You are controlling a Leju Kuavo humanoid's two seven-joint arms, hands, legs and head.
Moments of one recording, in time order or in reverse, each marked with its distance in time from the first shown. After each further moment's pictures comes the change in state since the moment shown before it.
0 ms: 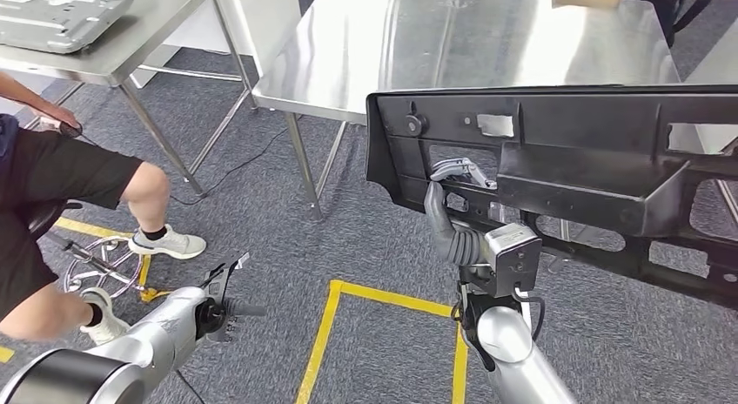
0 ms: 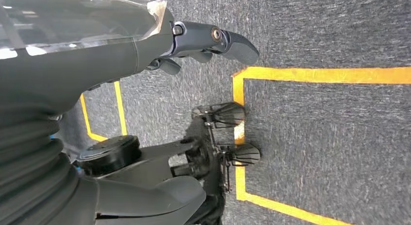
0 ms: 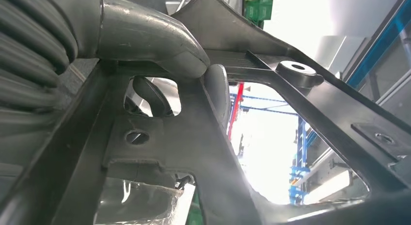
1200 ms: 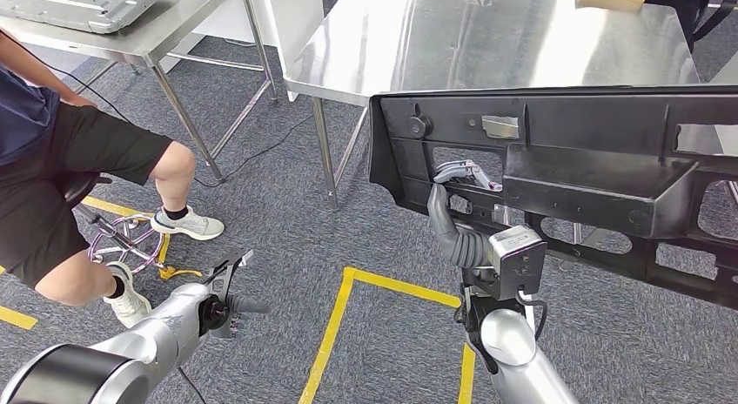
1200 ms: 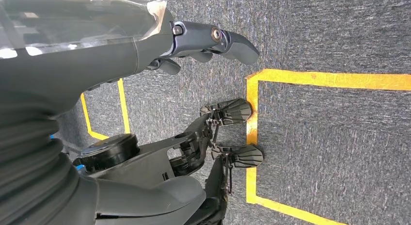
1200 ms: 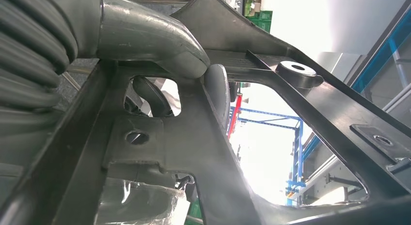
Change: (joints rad) left arm -0.007 -0.003 0.000 -0.001 0.000 -0.001 0.000; right arm 0.000 -0.002 0.000 -0.004 0.000 0.000 0.000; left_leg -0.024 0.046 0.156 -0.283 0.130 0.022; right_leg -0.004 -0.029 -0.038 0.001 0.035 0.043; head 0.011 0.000
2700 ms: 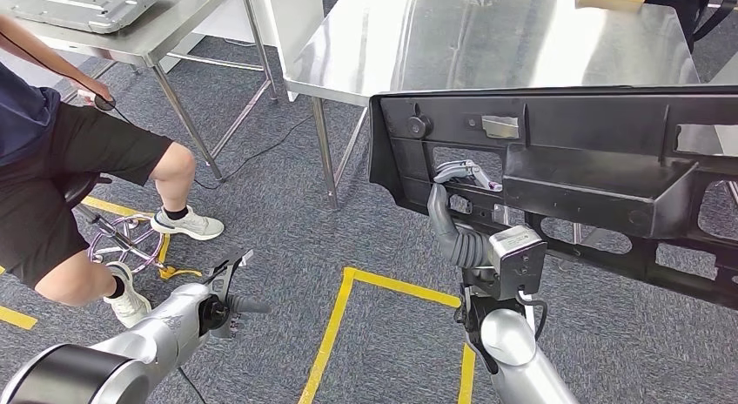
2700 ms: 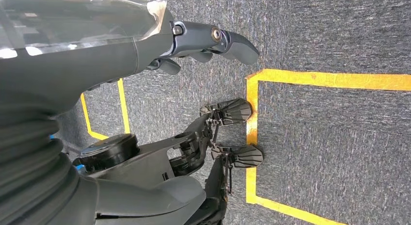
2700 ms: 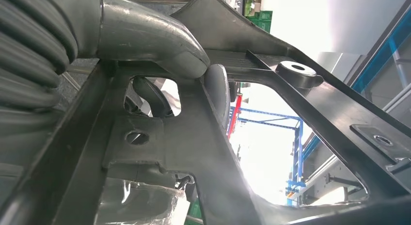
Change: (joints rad) left arm 0.000 0.000 0.000 0.000 0.000 0.000 0.000; right arm 0.000 0.000 0.000 0.000 0.000 0.000 0.000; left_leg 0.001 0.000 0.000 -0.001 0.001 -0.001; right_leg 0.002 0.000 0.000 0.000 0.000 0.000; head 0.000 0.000
